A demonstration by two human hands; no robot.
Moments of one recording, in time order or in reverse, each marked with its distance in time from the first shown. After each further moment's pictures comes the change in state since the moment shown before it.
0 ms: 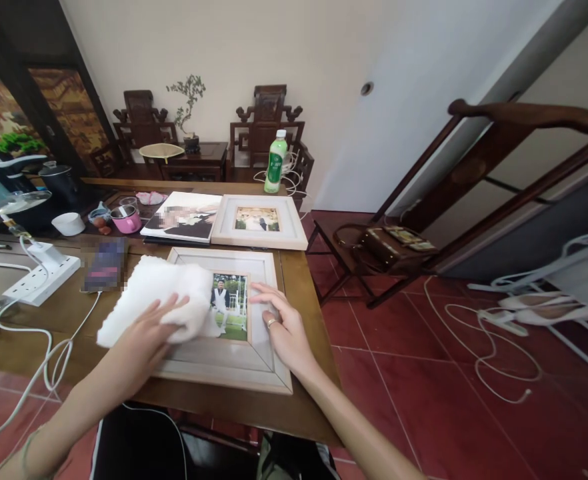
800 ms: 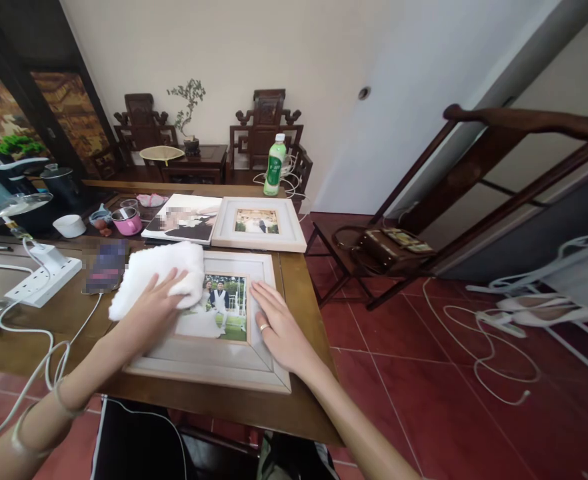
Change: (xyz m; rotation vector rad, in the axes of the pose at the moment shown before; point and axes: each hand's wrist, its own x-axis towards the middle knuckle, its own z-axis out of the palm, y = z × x) left_hand 0.042 -0.026 0.000 0.233 -0.066 -0.034; right_hand 0.004 0.006 -0.006 -0.407 -0.194 -0.137
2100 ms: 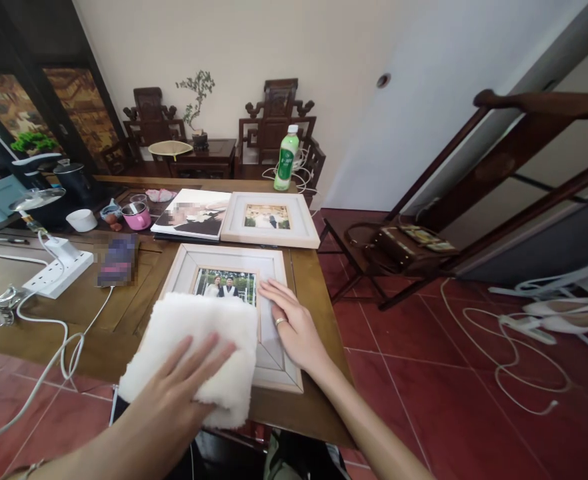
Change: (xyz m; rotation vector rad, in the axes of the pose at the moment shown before) left_hand -0.078 0.082 -0.006 -0.159 0.032 0.334; right_hand 0.000 -0.002 0.000 0.203 0.112 0.037
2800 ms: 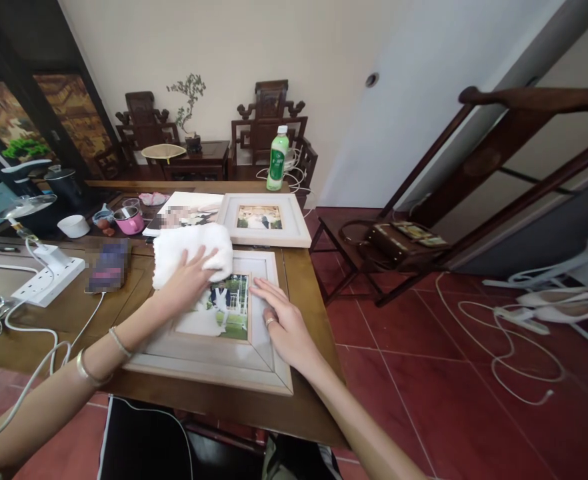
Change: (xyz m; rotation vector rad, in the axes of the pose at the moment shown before) left_hand 0.115 -0.114 -0.005 0.208 0.039 -0.243; right_hand 0.003 -0.001 -0.001 0.056 -0.011 0.028
